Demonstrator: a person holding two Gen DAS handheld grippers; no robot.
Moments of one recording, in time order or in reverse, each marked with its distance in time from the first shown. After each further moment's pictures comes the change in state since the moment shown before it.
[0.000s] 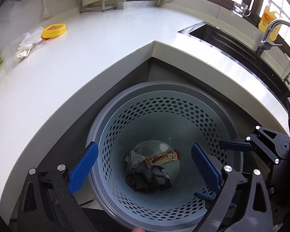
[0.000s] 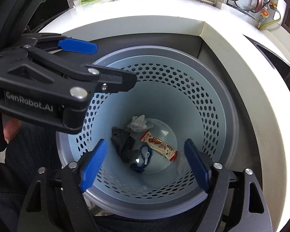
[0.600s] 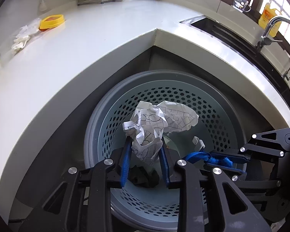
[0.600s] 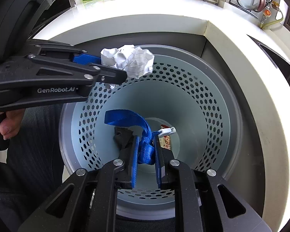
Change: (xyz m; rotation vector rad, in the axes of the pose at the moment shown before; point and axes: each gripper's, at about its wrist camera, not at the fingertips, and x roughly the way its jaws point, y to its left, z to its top) left arm 0.011 0.009 -0.010 0.007 0.048 -0.028; right arm -0.002 0.004 0.006 -0.001 0.021 0.016
